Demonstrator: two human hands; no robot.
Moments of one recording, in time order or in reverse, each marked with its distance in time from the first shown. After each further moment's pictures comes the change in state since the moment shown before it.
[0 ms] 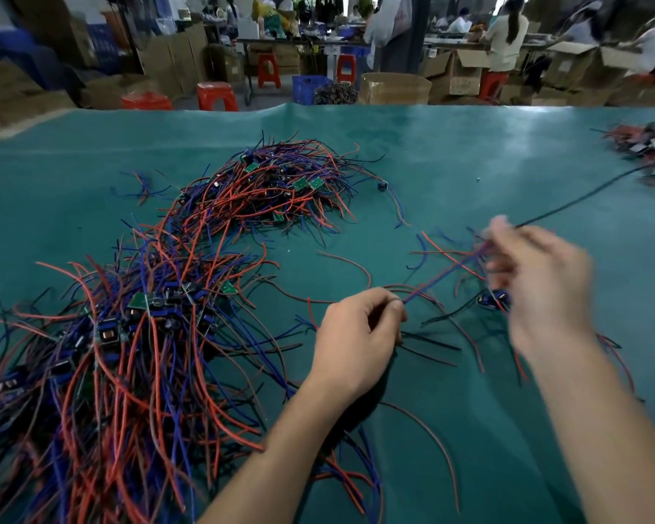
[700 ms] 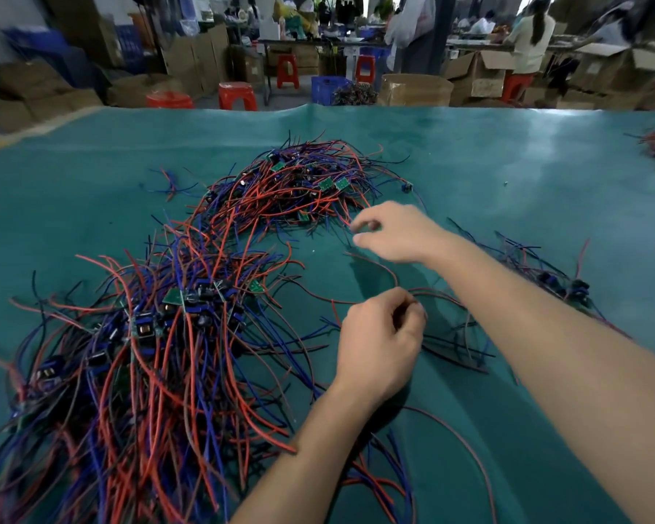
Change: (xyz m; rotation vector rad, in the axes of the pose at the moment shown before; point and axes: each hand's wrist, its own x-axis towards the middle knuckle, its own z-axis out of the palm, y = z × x) left_hand 0.000 0.004 -0.006 0.020 0.057 -0.016; right_hand 0.042 0.010 0.146 -1.190 -0.844 -0.229
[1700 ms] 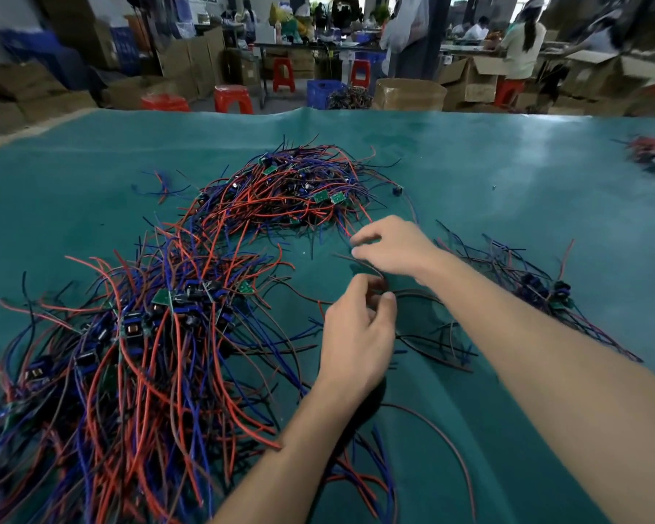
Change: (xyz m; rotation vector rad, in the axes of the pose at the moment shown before) left_hand 0.003 -0.003 0.001 -0.118 0.127 -0.096; right_hand -0.006 0.019 0.017 0.178 0.101 0.089
